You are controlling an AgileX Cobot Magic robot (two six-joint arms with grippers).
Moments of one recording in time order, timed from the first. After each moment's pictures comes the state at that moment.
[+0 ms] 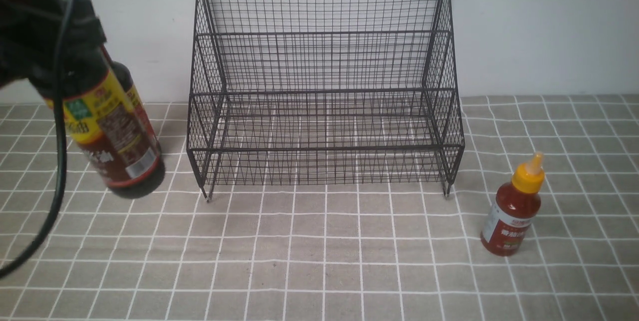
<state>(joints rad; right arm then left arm) -0.05 -0.02 0.02 0.09 0.37 -0.05 -0.10 1.10 -0.93 -0.51 0.11 0.36</state>
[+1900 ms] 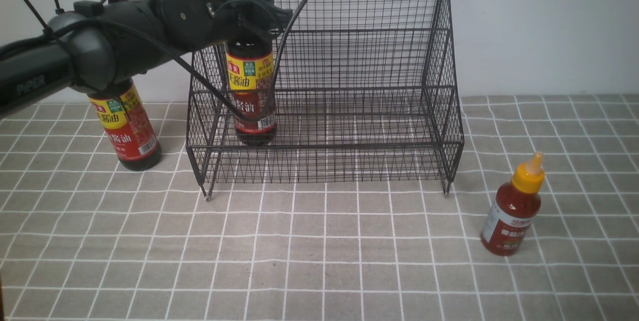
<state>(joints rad) -0.05 -0.02 0.02 0.09 0.37 -0.06 -0.29 1.94 -1.55 -0.52 0.00 0.47</state>
